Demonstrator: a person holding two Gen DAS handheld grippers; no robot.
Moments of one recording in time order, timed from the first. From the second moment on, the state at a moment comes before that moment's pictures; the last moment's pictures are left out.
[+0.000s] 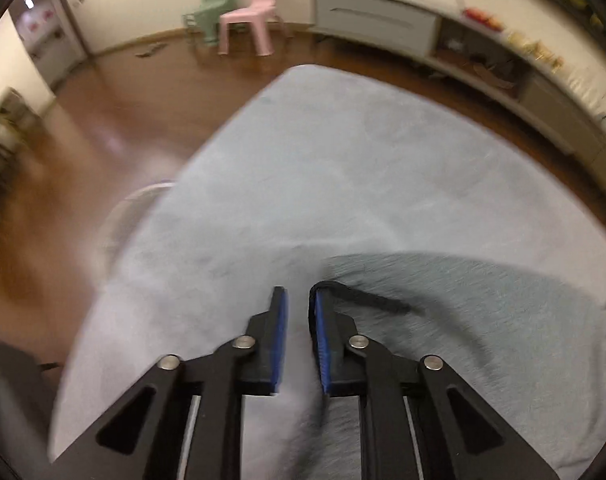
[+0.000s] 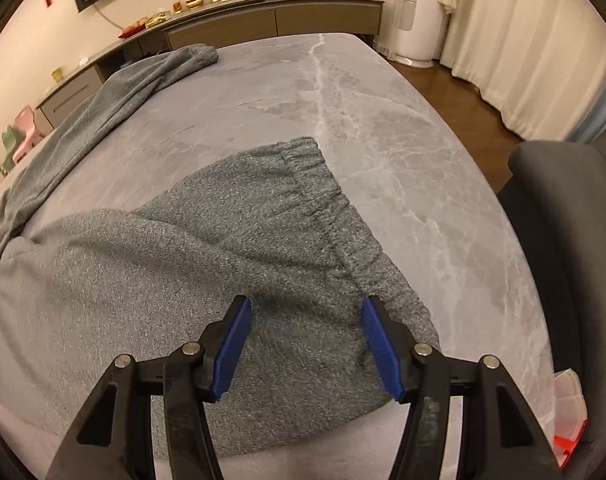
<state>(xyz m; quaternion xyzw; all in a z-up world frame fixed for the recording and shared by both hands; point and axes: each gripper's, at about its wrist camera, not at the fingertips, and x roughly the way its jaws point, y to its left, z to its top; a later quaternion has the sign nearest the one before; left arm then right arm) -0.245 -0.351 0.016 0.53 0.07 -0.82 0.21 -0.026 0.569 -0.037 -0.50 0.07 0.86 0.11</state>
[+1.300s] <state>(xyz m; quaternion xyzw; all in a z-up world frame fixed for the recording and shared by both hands) -0.123 -0.256 -0.018 0.53 0.14 -0.83 0.08 -0.214 0.552 -0.009 -0.46 0.10 0.88 0.12</state>
